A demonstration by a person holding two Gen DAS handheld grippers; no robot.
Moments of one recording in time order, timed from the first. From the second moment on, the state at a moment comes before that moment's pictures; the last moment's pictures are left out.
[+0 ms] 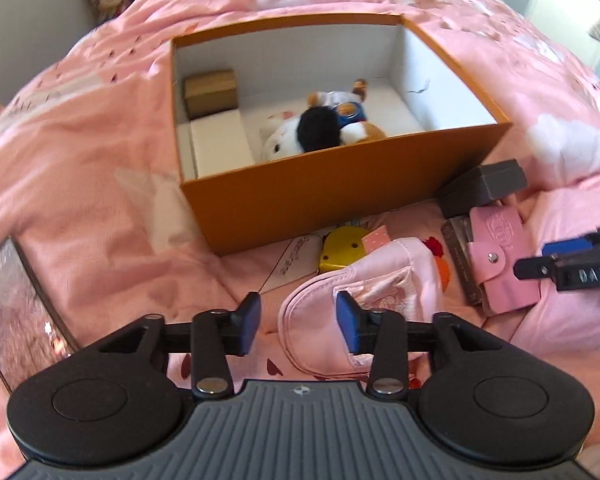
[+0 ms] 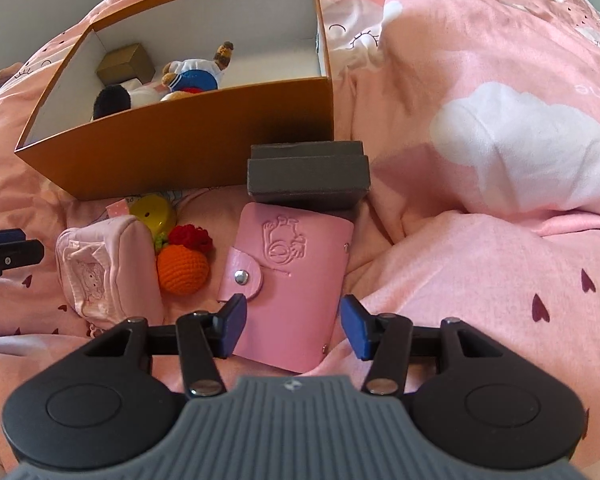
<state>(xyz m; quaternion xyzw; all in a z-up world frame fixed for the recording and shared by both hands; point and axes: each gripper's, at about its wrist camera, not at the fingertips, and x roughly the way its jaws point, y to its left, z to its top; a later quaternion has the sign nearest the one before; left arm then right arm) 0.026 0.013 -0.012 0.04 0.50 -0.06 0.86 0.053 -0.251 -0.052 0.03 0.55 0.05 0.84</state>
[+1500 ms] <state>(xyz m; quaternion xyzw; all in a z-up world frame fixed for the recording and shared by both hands) 0.078 -0.043 -0.051 0.32 0.53 -0.34 0.71 0.074 -0.226 -0.065 0.09 0.56 0.14 0.81</state>
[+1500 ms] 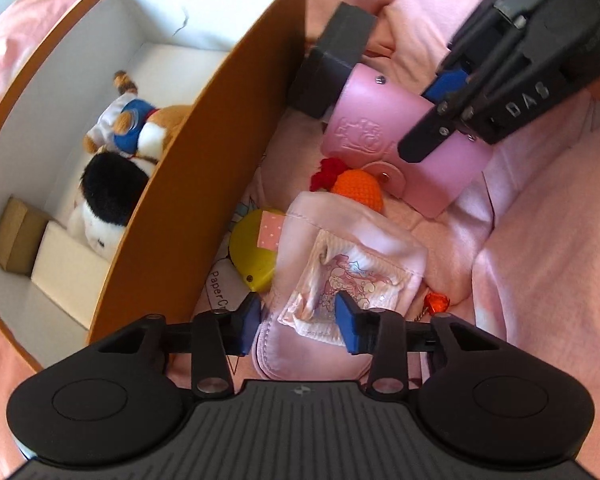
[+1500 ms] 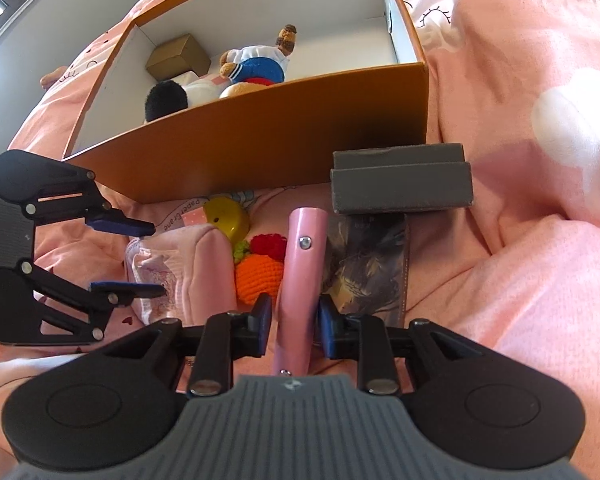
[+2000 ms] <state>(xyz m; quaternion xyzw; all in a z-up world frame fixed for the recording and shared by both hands) 0.046 -0.018 -0.004 0.16 0.50 -0.22 0.82 0.050 -0.225 -0.031 0.04 0.52 0.15 0.84</state>
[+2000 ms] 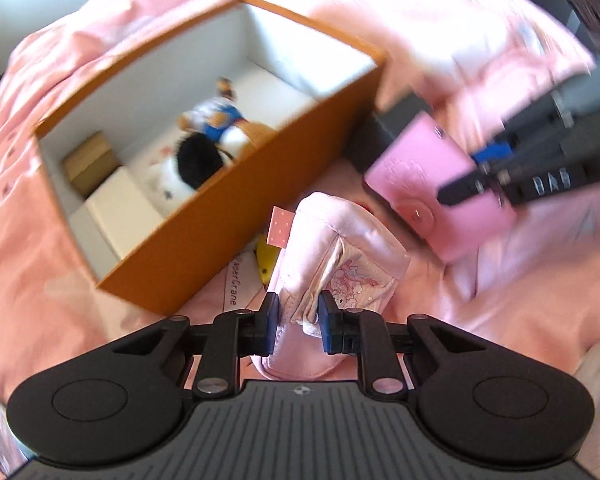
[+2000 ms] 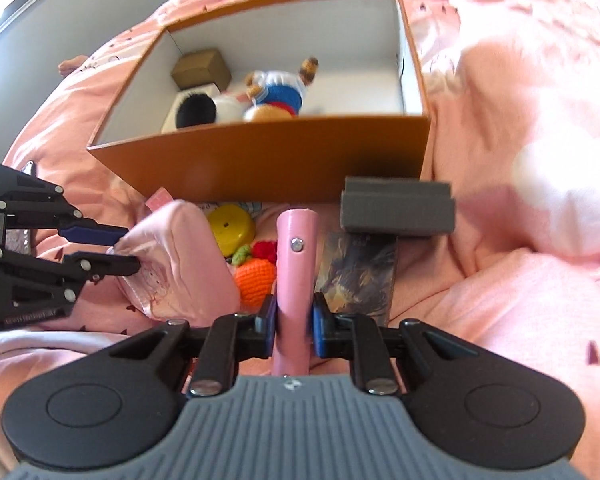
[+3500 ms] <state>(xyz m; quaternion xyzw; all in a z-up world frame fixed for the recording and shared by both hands) 0.200 -0.001 -0.026 -0.35 0.51 -0.11 0.78 0.142 -0.286 0.067 0.12 0.34 0.08 0.93</state>
